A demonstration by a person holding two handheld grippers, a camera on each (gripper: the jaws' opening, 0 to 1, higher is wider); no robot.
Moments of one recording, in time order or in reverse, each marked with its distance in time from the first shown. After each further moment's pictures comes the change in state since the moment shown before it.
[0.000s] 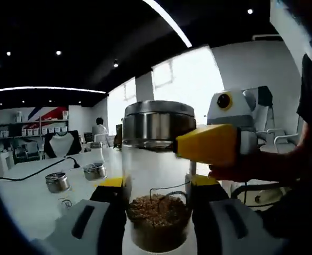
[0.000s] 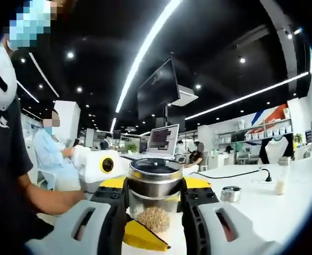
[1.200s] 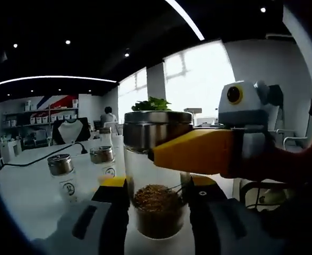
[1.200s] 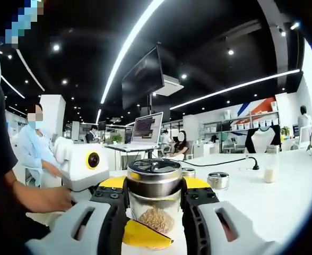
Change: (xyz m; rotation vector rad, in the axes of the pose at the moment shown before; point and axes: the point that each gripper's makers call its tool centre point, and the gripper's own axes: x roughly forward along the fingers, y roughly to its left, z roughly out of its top) left arm 0.005 0.031 -0.030 -0.049 0.087 0.191; right arm 0.005 -0.039 -0.031 0.009 0.092 -0.241
